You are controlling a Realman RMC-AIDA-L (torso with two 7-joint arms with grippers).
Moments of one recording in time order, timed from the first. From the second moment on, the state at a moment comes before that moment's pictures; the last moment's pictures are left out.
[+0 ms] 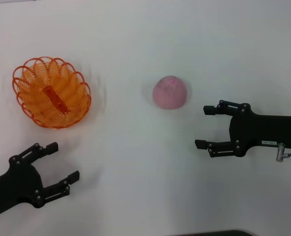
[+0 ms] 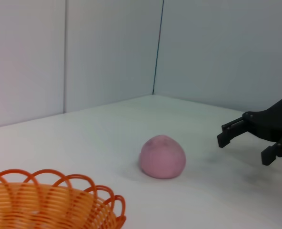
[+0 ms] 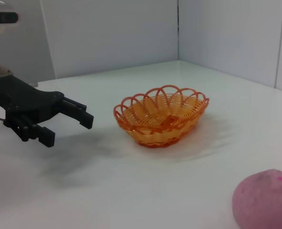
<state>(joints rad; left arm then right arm) -0.18 -2.16 0.43 0.51 2.13 1.64 -0.77 0.34 2.09 -0.74 -0.54 -2.01 -1.51 0.94</state>
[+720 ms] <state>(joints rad) -0.19 -2.16 0.40 0.52 2.12 1.63 -0.77 0.35 2.09 -0.74 -0.54 -2.00 -1.50 0.94</state>
